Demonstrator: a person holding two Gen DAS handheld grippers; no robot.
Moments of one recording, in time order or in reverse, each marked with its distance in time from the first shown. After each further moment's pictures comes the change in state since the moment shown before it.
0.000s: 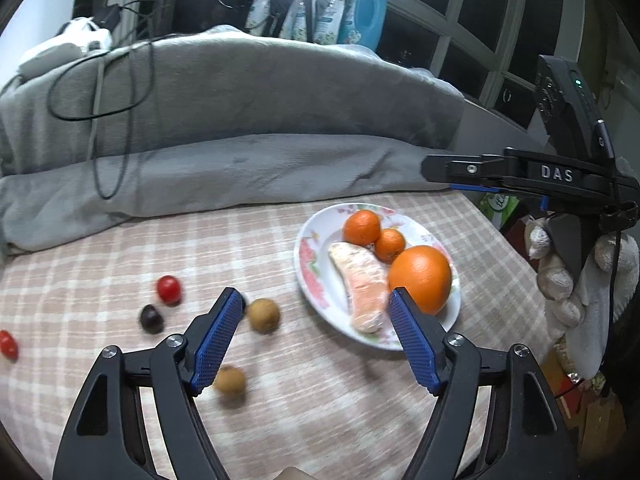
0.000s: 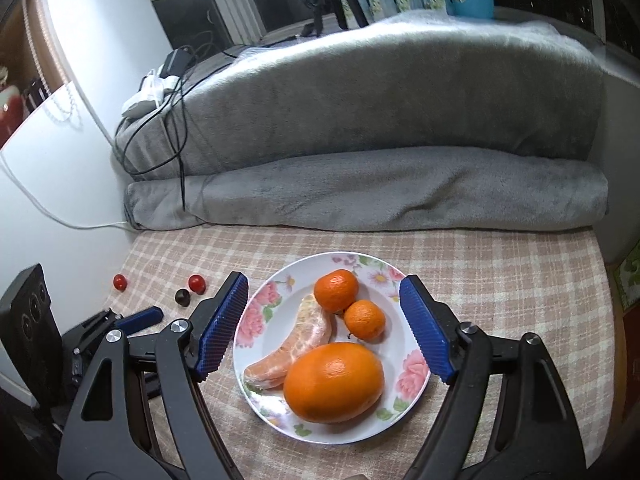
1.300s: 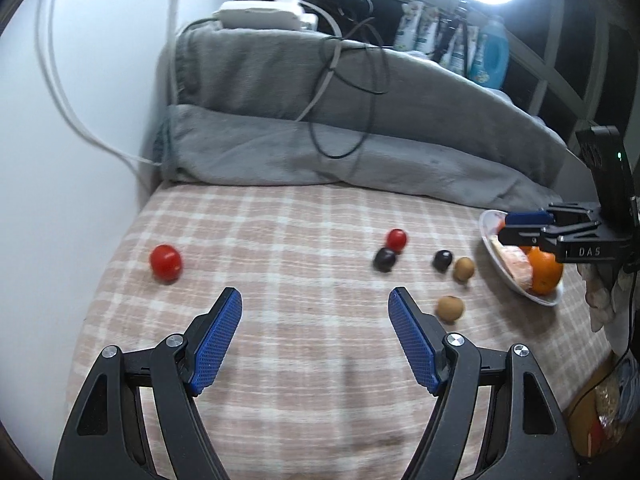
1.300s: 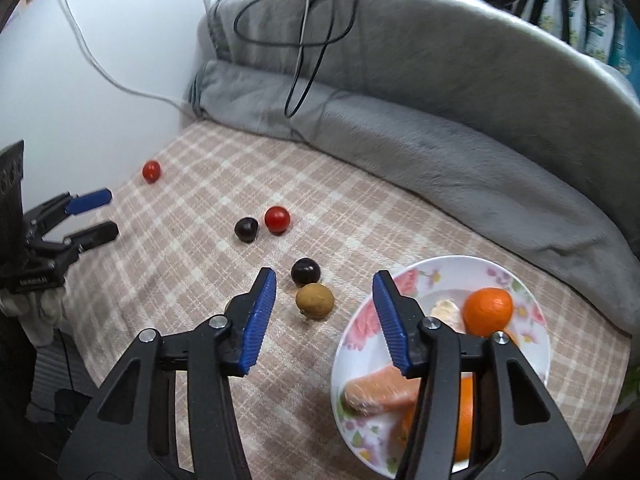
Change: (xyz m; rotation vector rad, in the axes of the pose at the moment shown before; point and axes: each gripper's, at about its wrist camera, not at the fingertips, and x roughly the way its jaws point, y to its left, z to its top) left arm -0.085 0.138 -0.064 -0.209 -0.061 0.289; right arm 0.084 0.125 -0.026 -0.419 0.224 0.092
